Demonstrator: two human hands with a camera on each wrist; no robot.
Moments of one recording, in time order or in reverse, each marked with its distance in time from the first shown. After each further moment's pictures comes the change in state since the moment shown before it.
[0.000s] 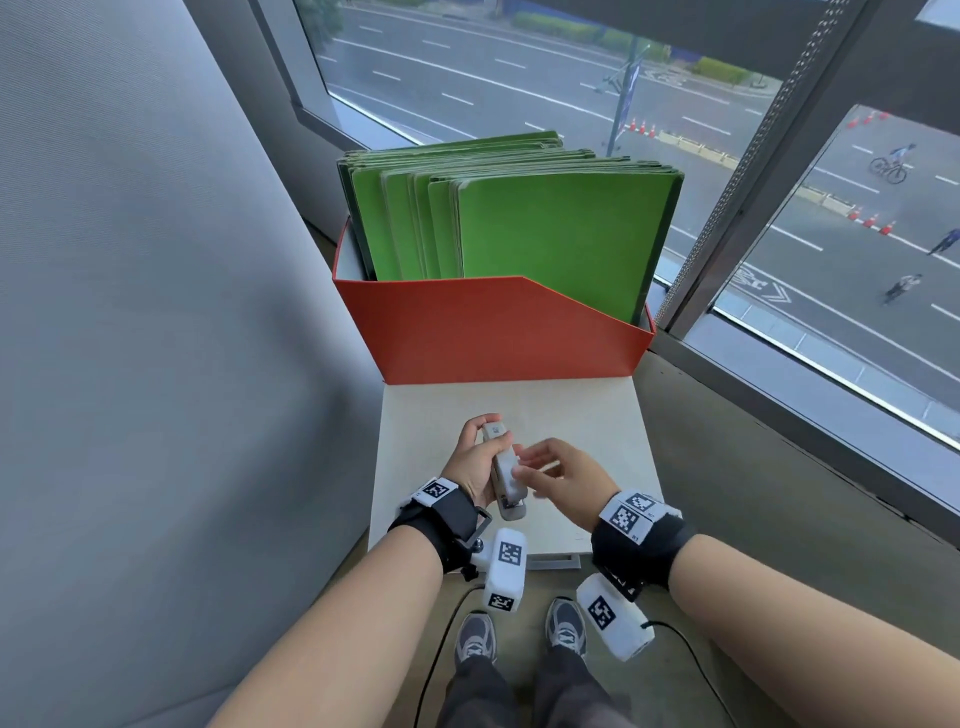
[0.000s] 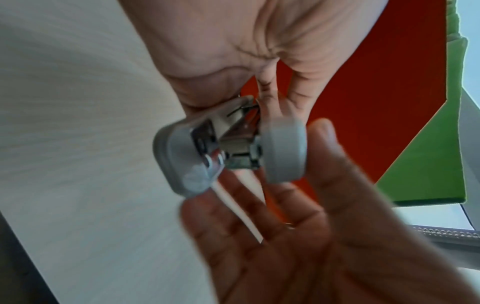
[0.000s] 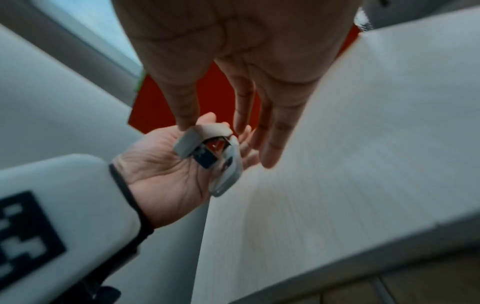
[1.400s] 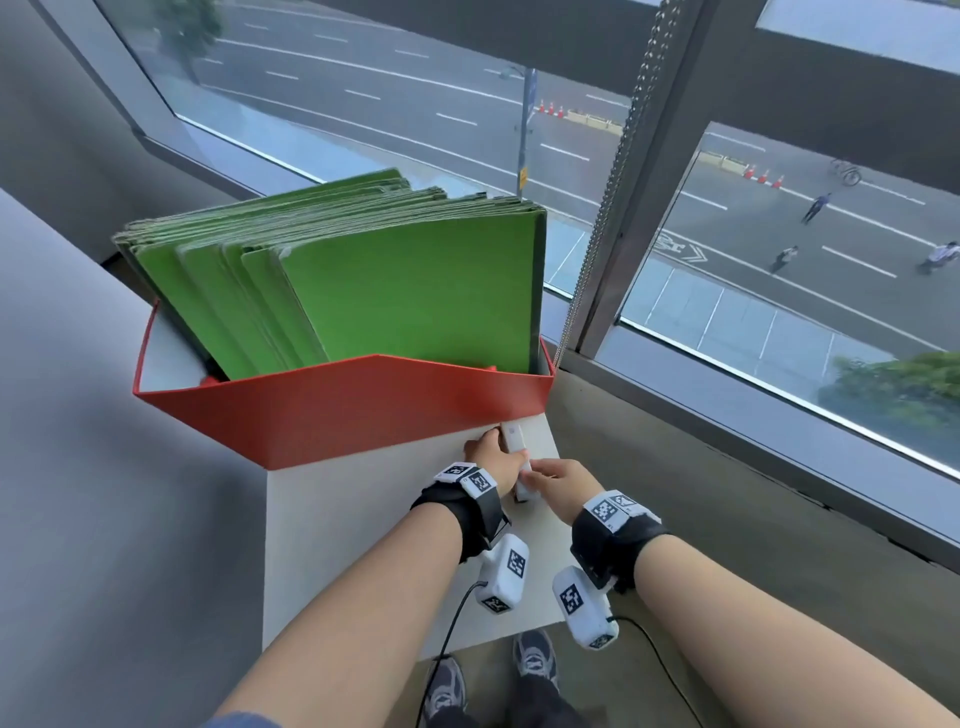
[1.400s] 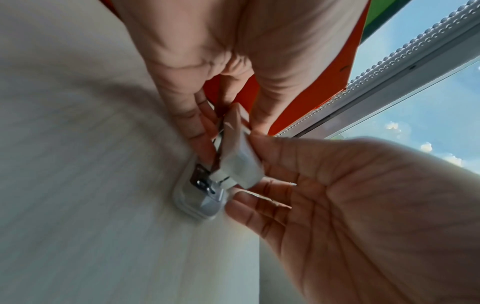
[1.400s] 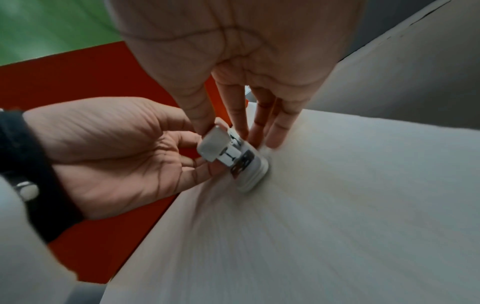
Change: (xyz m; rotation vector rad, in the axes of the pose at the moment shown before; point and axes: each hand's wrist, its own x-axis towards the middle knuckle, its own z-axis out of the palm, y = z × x) left_hand 0.120 -0.008 0.133 1.048 0.005 0.013; right_hand 0.052 0.053 -0.104 0.091 0.166 0.309
